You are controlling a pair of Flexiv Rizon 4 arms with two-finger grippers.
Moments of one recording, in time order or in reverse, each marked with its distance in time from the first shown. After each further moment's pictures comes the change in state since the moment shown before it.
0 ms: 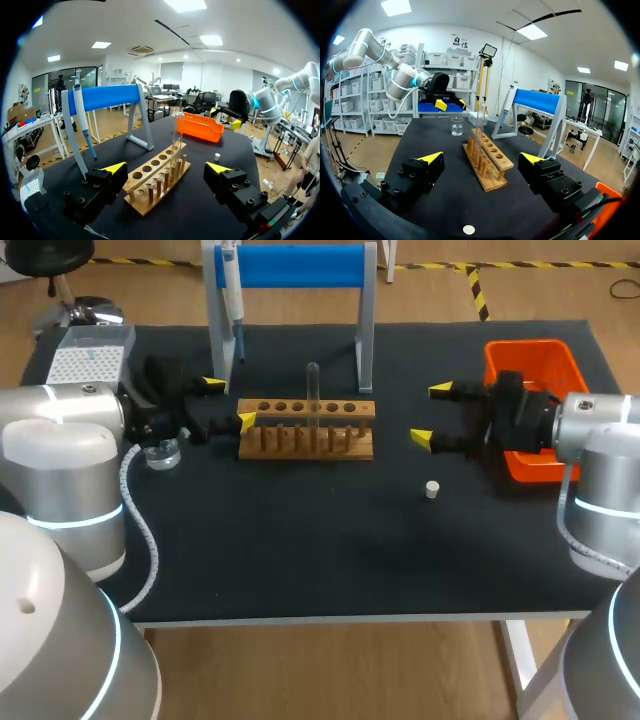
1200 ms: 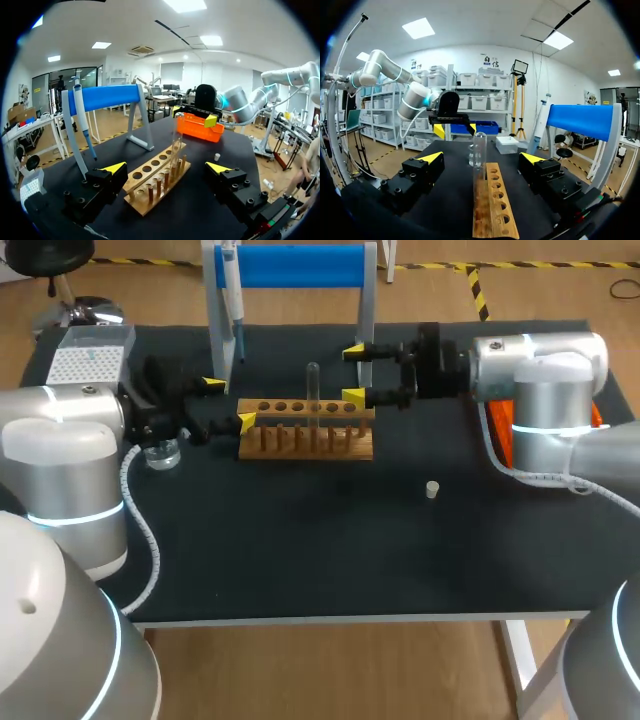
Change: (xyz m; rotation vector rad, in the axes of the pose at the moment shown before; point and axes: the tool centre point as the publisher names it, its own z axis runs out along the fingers) left arm 0.000 0.000 0.000 0.002 -0.002 0.000; right arm -0.020 0.046 0.129 -0.201 0.382 0.010
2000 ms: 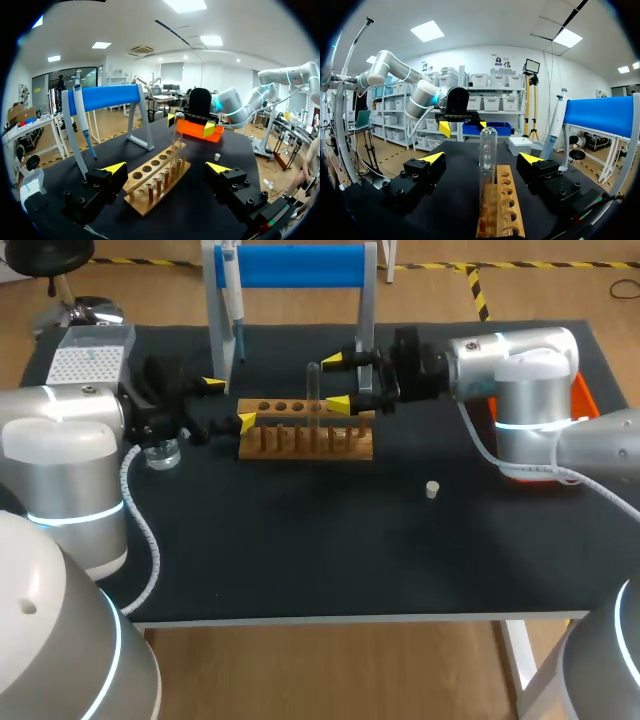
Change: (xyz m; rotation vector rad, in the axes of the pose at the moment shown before) left arm 0.000 0.000 0.000 0.000 0.000 0.000; right arm 0.009 -0.010 0.030 -0.010 0.109 0.005
